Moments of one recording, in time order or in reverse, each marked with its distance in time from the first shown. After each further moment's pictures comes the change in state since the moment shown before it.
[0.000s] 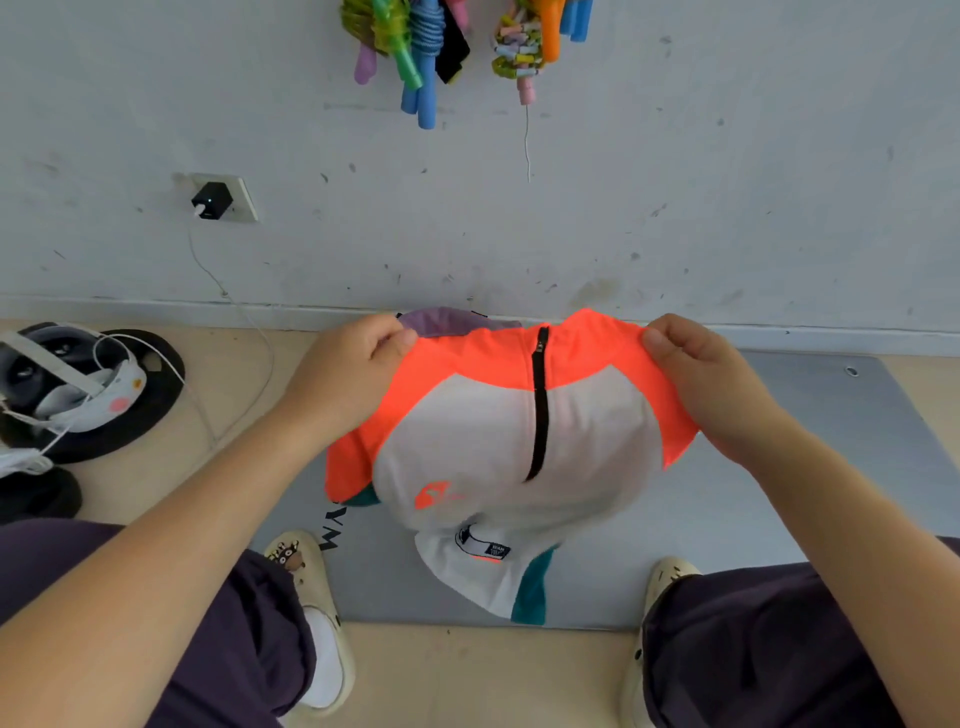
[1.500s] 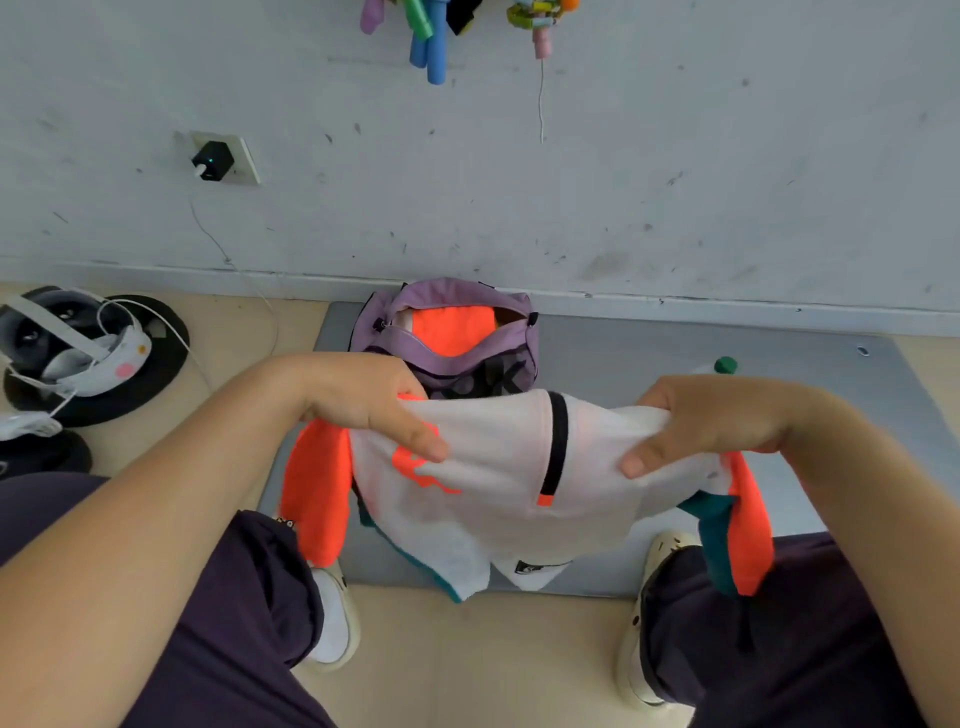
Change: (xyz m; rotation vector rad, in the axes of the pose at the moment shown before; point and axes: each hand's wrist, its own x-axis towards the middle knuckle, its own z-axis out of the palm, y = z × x) left_hand -0.012 0.009 -0.021 -0.002 -1.085 -0.113; right_hand -0.017 -0.007 -0.012 -0.241 -0.985 0.179
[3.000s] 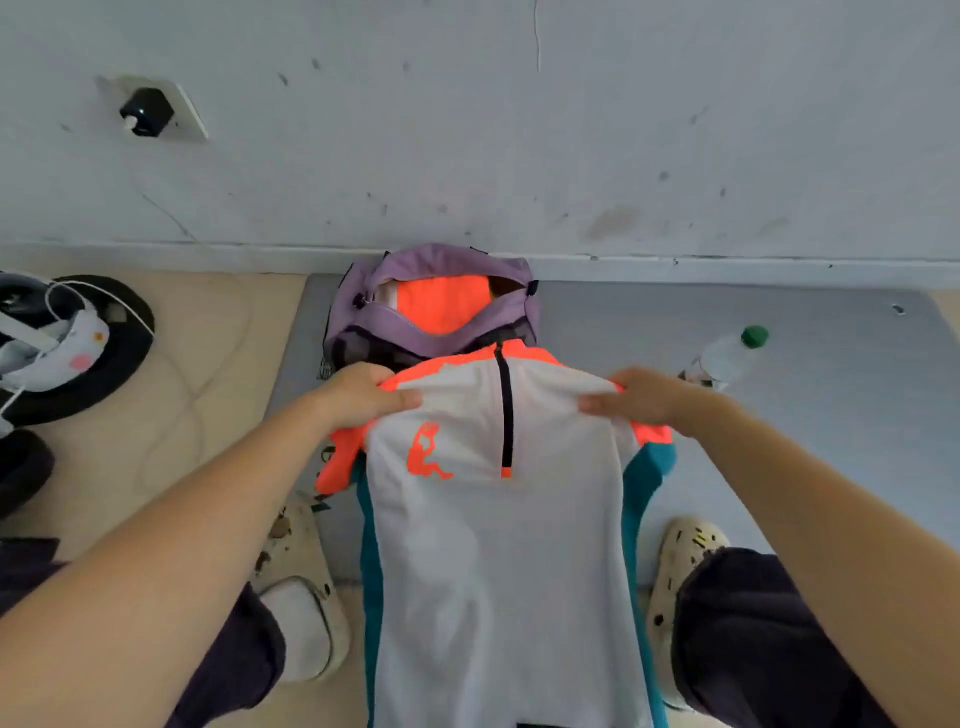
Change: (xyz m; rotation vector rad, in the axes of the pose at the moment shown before) left_hand 0.139 -0.124 0.026 -0.174 0.437 -0.285; right_hand 0.142 0.110 -0.009 -0.095 0.340 0.374
